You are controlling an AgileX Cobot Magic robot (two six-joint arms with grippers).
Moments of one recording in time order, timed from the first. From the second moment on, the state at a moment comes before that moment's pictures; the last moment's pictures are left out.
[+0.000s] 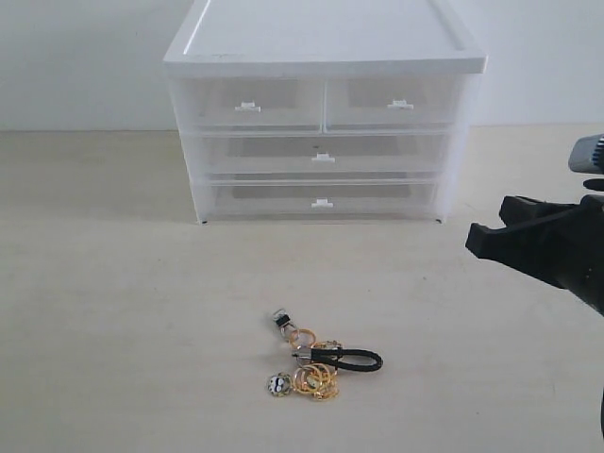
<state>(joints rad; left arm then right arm) -0.09 0.01 0.00 0.08 0.22 -0.19 0.44 1.34 -0.27 0.31 -0.71 0.04</state>
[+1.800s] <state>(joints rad) -0.06 0.00 0.00 0.12 0.33 -0.22 0.44 1.23 -0.27 0.36 -0.58 -0.03</state>
